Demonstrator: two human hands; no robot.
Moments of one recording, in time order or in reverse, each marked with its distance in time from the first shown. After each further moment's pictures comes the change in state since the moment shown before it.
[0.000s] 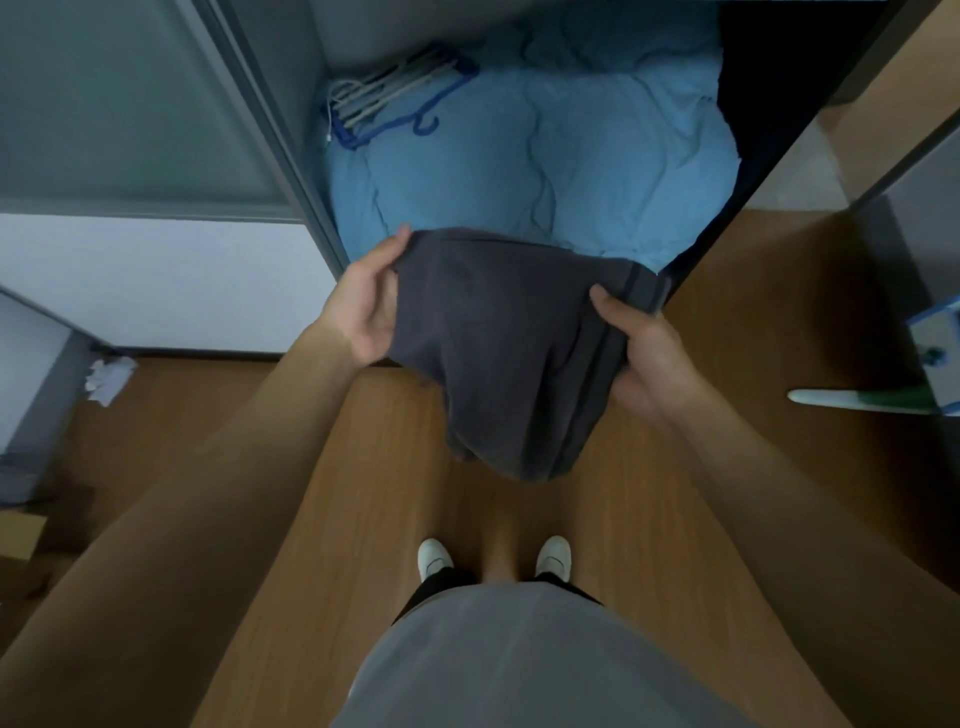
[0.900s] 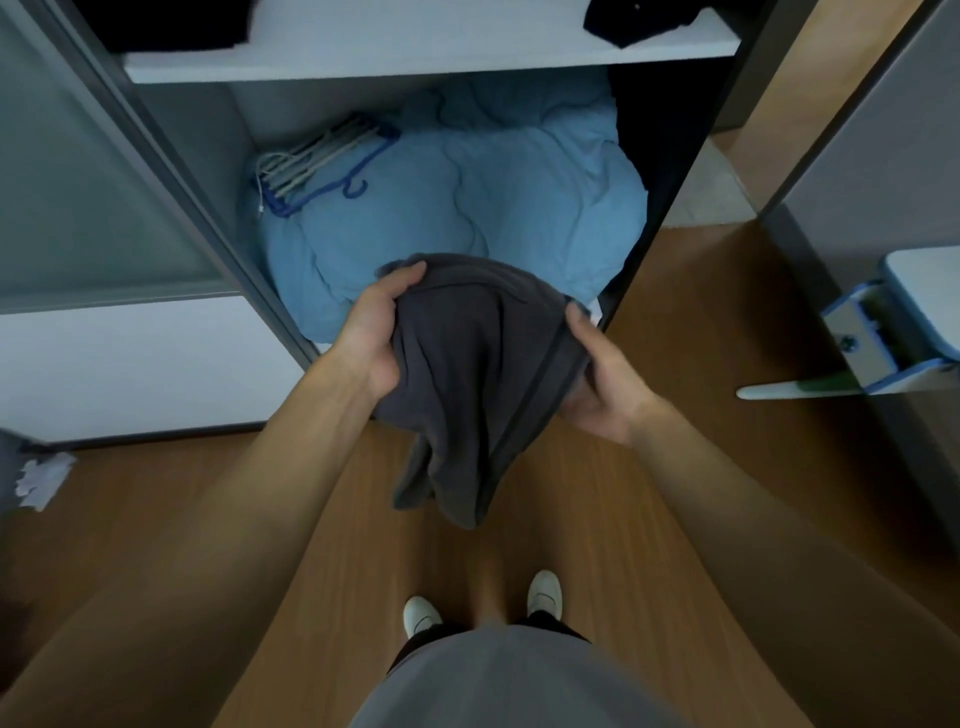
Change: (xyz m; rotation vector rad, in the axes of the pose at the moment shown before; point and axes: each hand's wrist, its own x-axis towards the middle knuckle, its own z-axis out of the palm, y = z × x) left_hand 0.001 0.002 0.099 0.017 0.060 -0.002; right_hand 0.008 -0.023 -0.041 -0.023 -0.116 0.191
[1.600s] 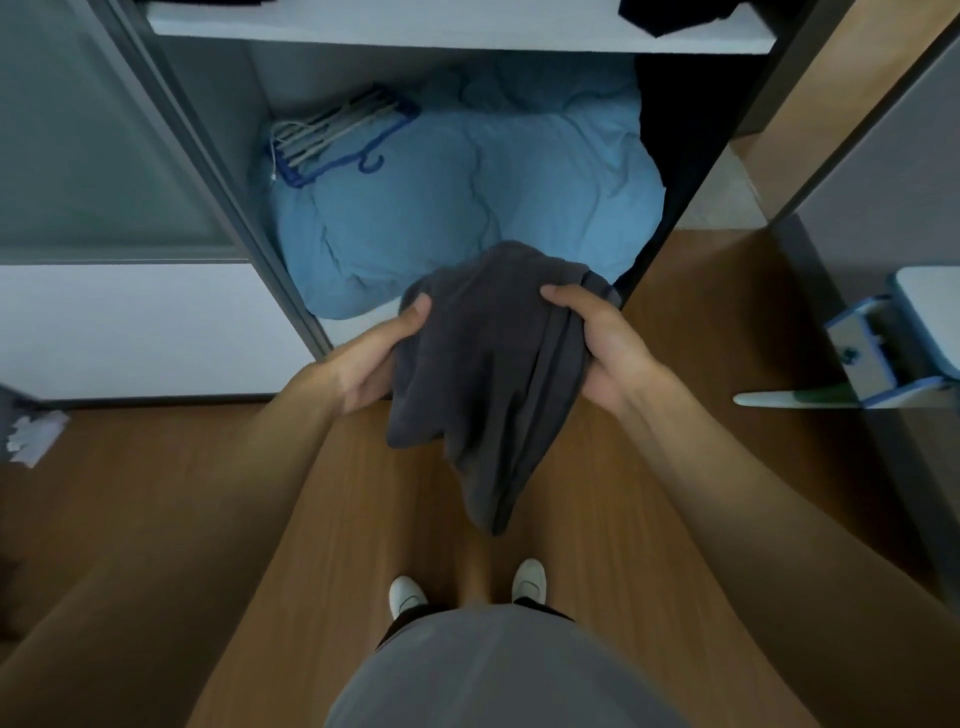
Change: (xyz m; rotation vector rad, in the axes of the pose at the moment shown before) left_hand 0.007 -0.029 -0.072 0.367 -0.282 -0.079; right_hand -0.001 -0.014 0.048 0.030 0.201 -0.083
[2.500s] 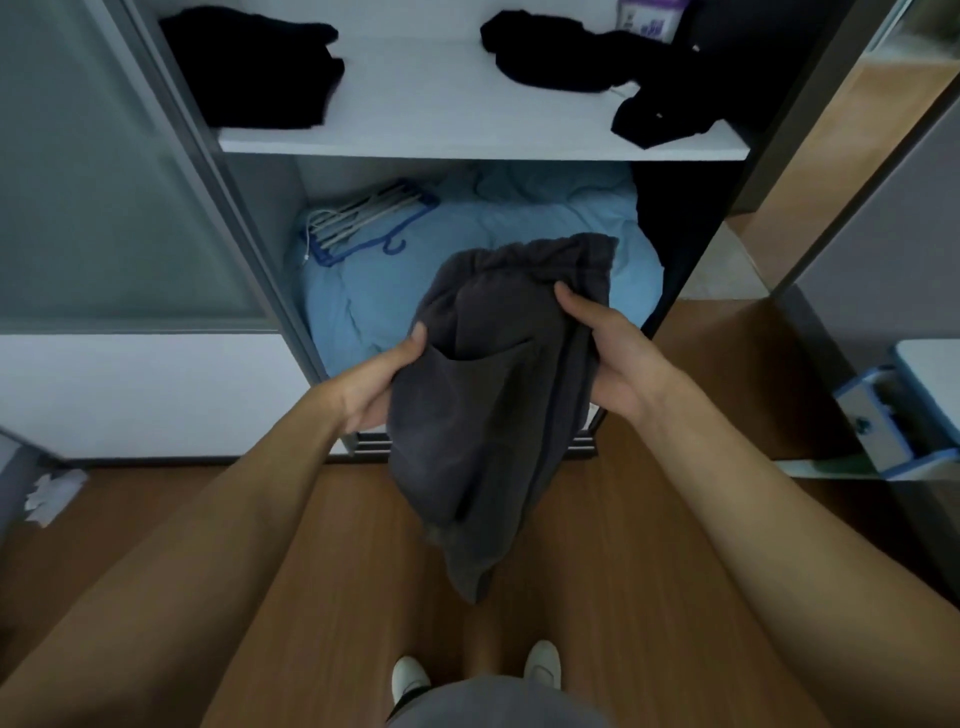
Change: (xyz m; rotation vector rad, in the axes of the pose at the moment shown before) left_hand 0.004 0.047 -0.011 -0.041 -0.009 0.041; right_hand 0.006 -0.058 0.029 -0.094 -0.181 -0.036
